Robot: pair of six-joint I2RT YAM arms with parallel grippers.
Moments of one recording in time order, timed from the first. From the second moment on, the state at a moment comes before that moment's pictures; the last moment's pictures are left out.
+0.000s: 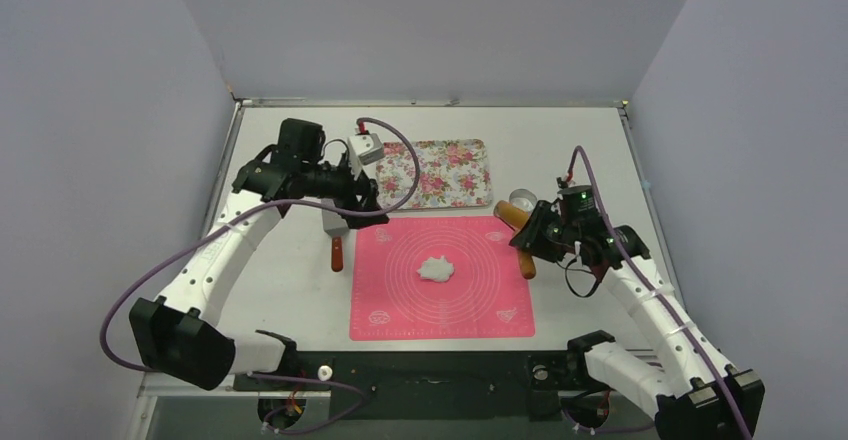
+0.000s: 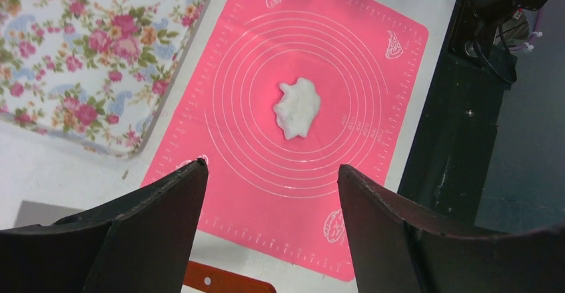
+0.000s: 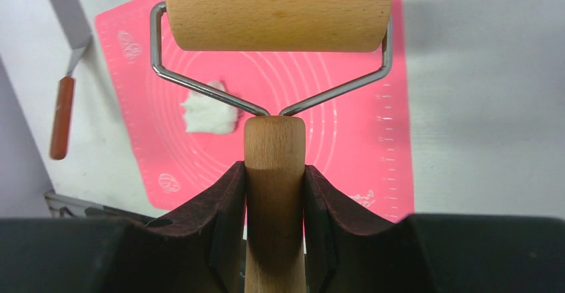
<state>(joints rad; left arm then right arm) -0.33 1.32 1.29 -0.80 0.77 0.38 0.31 0.94 0.79 -0.75 -0.14 0.68</state>
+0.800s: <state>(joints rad) -0.62 1.13 1.61 -1.14 0.33 1.19 0.49 1.28 1.10 -0.64 -0.37 0.81</state>
